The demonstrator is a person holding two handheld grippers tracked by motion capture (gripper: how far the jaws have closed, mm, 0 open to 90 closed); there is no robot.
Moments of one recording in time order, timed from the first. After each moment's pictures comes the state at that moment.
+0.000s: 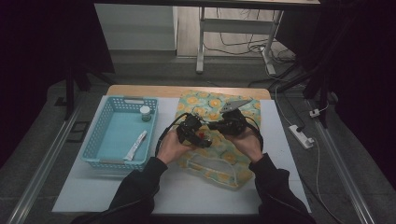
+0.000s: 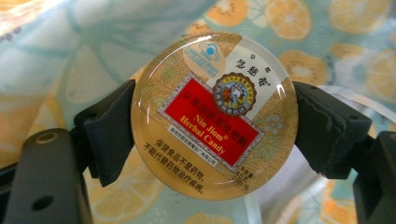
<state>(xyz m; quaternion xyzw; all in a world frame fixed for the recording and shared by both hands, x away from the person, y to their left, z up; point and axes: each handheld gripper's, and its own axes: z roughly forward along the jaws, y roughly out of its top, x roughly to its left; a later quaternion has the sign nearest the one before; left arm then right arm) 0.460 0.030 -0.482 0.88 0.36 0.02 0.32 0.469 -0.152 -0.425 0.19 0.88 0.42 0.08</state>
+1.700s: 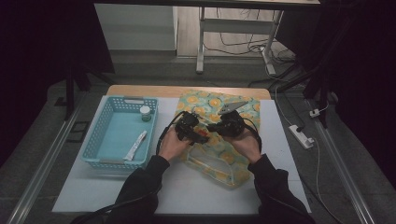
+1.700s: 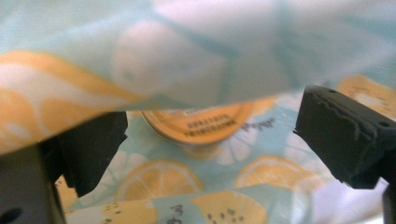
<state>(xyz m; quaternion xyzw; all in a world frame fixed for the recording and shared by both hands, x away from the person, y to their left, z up) 0.474 0.042 -0.497 0.86 0.39 0.05 0.33 0.472 -0.150 -0.435 0.19 0.89 0.41 0.07</state>
